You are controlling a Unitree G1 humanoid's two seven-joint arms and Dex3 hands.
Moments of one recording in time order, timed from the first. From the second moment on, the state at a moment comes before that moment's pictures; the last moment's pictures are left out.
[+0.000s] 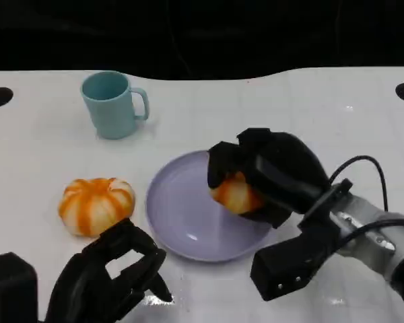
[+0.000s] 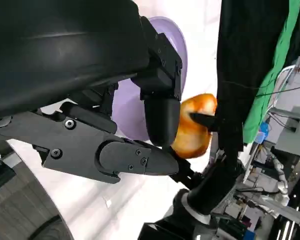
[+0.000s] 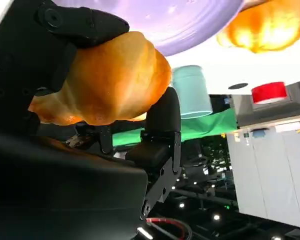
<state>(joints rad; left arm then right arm) 0.25 0.00 0.01 -0.27 -0.40 0.30 -0.30 -0.69 -0.18 0.59 0.79 -0.88 -0.59 -0.53</state>
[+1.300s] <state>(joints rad) 0.25 0.00 0.00 -0.27 -0.40 0.30 -0.30 -0.66 -0.26 0.60 0.47 -0.79 -0.38 0.14</state>
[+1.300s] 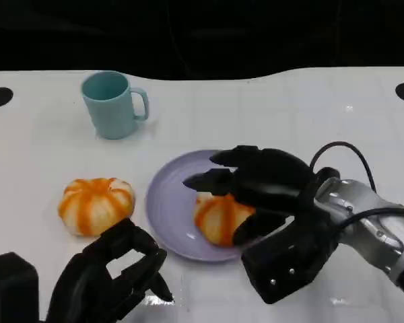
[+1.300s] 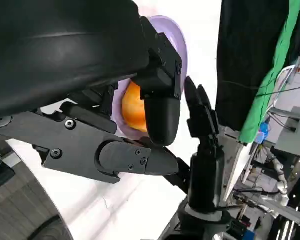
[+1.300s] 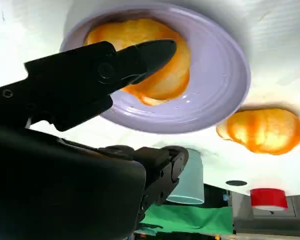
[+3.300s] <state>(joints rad) 0.26 0.01 0.00 -0.28 -0.40 0.31 -0.29 0.11 -0.47 0.19 -0.14 0.00 -0.26 0.42</state>
